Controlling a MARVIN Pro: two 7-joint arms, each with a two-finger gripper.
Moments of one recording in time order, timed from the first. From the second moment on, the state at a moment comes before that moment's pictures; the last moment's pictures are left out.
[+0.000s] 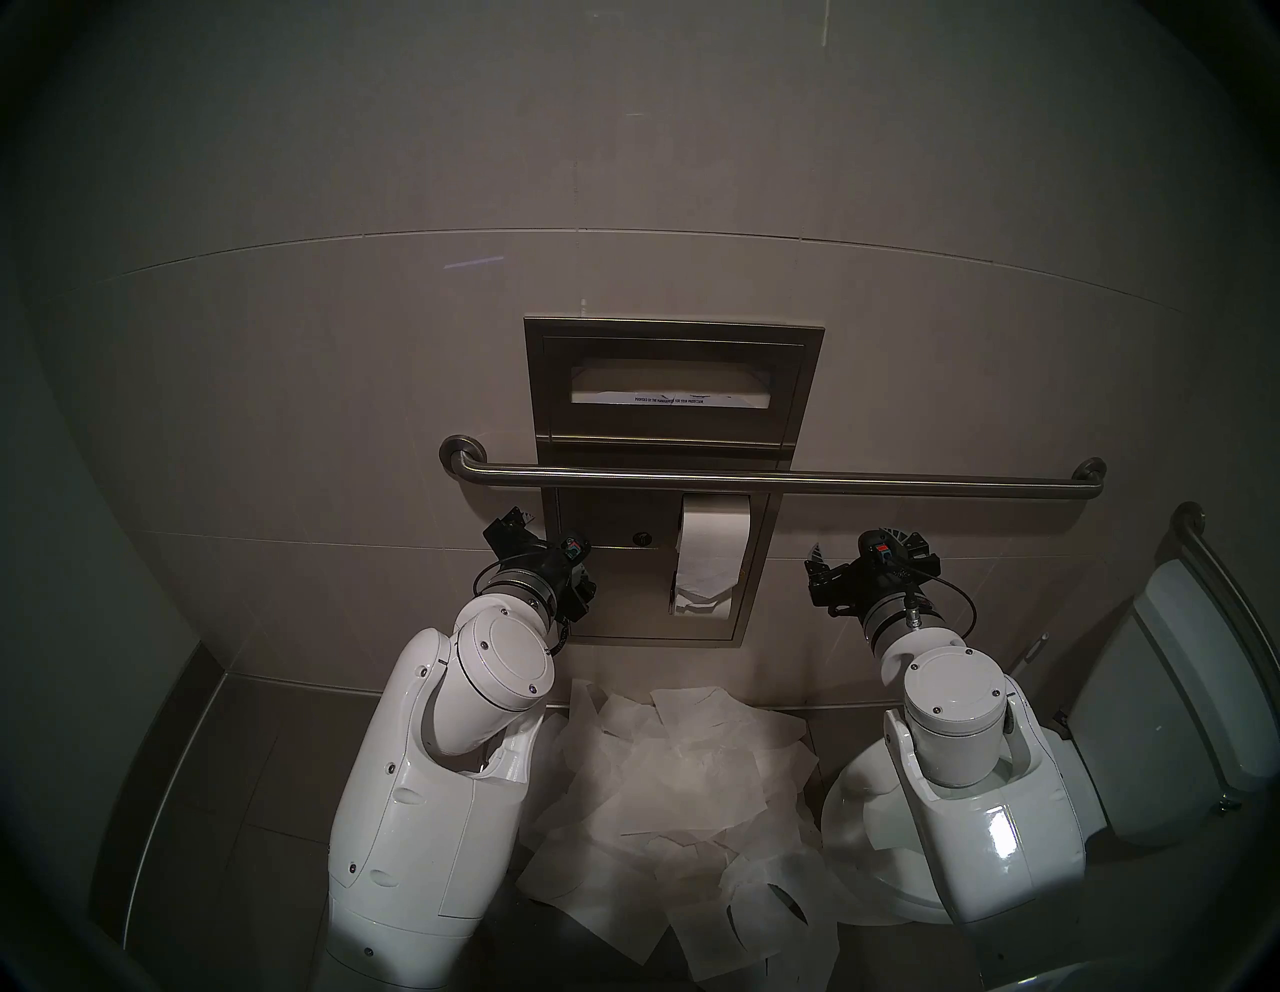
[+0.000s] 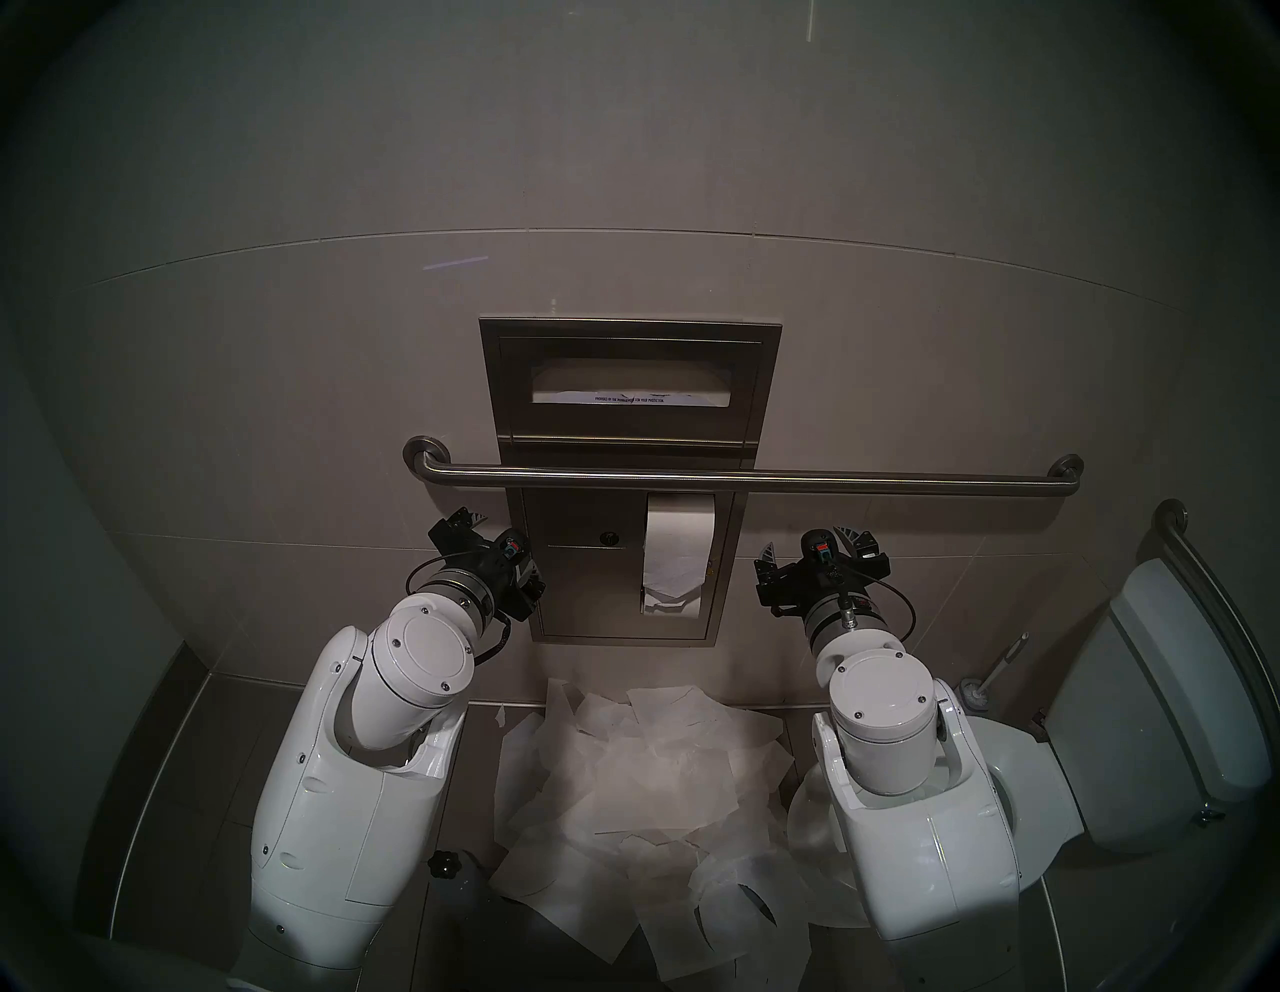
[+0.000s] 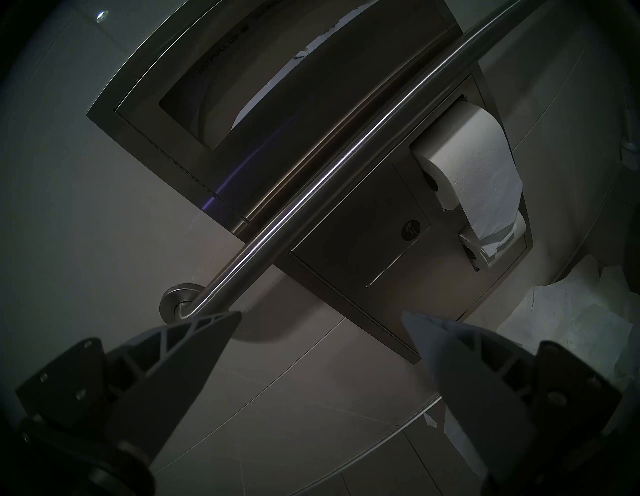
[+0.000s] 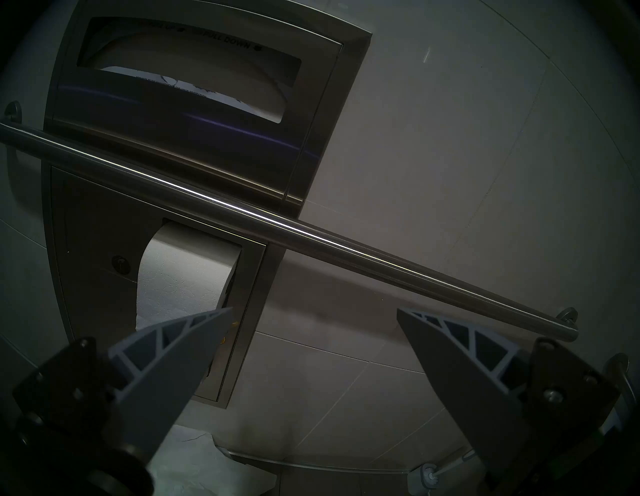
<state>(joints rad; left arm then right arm) 1.72 -1.57 -1.37 -1.99 0.92 0.54 -0.41 -1.85 -1.34 1.55 -2.01 -0.15 0.41 -0.05</state>
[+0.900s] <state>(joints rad) 1.72 -1.57 -1.37 -1.98 0.92 0.54 -0.41 -1.77 -1.38 1.40 -1.97 -0.20 0.41 -0.03</state>
